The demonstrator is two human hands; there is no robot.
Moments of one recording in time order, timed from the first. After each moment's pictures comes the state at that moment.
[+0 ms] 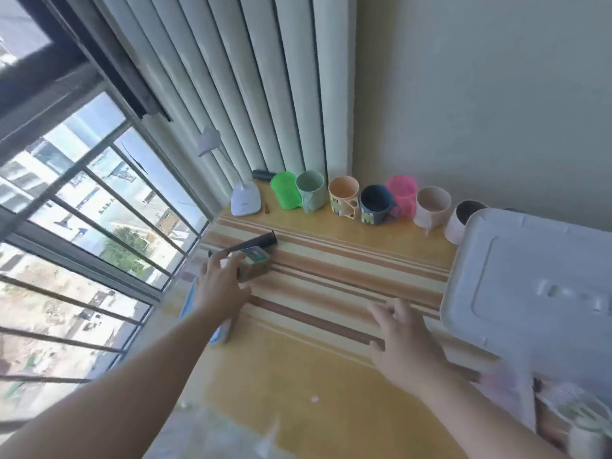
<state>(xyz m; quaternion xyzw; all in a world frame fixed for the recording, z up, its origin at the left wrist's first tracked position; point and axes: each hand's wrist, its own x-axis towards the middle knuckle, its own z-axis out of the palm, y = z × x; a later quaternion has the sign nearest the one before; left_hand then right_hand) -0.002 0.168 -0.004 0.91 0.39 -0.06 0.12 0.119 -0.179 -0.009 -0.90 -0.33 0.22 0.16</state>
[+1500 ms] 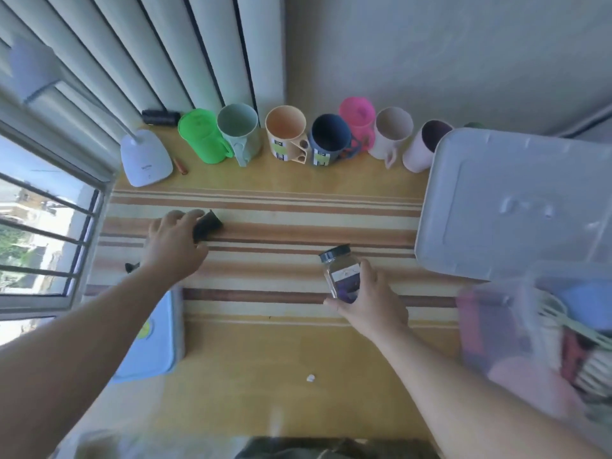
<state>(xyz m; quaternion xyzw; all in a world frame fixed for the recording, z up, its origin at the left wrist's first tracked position) 0.094 0.272 -0.108 0.94 0.25 -0.15 0.14 0.117 -0.117 -0.107 -0.95 -0.01 0.28 0.14</state>
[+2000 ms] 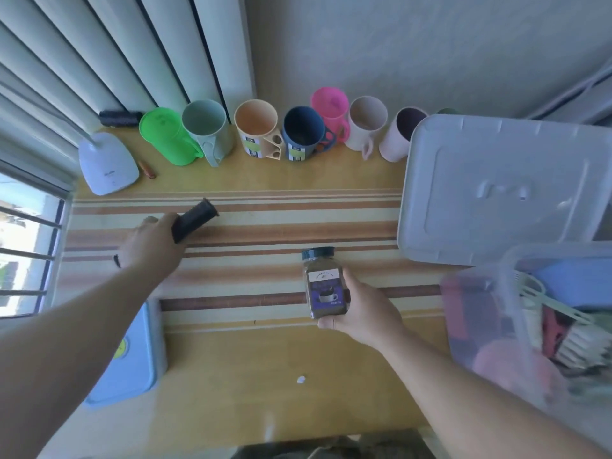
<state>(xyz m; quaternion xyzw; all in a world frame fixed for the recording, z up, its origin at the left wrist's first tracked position) 0.121 0.276 -0.127 0.96 0.23 -0.15 0.10 0.113 -0.139 -0.105 -0.91 -0.05 0.36 0.22</state>
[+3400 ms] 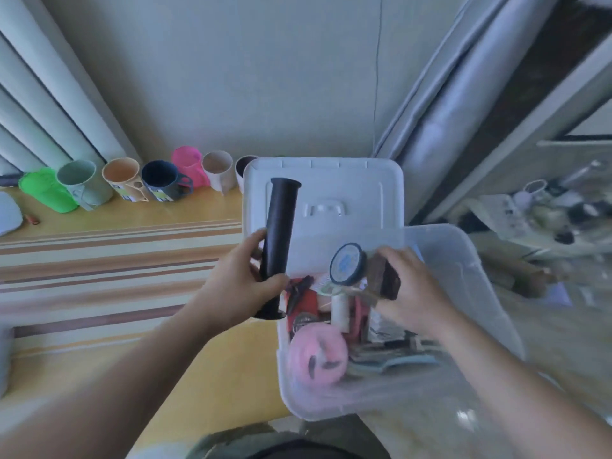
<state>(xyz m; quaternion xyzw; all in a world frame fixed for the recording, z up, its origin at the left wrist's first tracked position) 0.098 -0.215 0.089 0.84 0.06 -0.10 0.52 0.139 -0.530 0.071 -0.96 -0.10 0.13 0.24</state>
